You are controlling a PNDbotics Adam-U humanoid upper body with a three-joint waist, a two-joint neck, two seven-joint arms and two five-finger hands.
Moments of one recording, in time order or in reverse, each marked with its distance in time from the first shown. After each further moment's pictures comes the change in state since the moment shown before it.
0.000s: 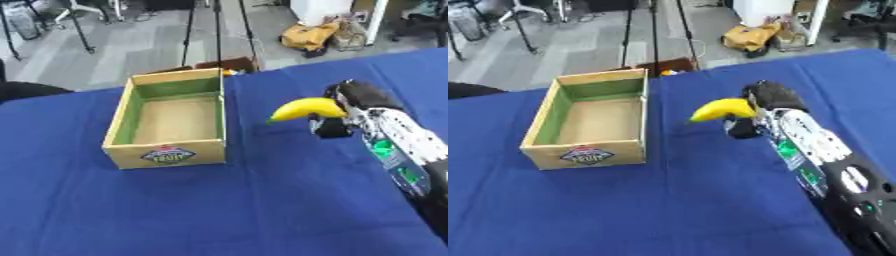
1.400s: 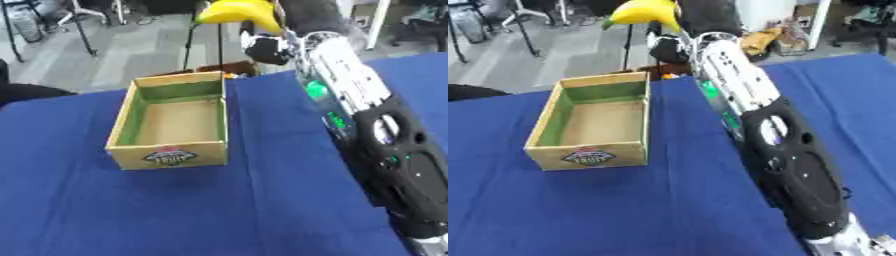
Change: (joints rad) left arm 0.009 0.000 -0.010 0.000 0.012 0.005 -0.013; right arm -0.316 0.303 -0.023 0.022 0.310 -0.048 -0.073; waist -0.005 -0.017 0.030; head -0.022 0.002
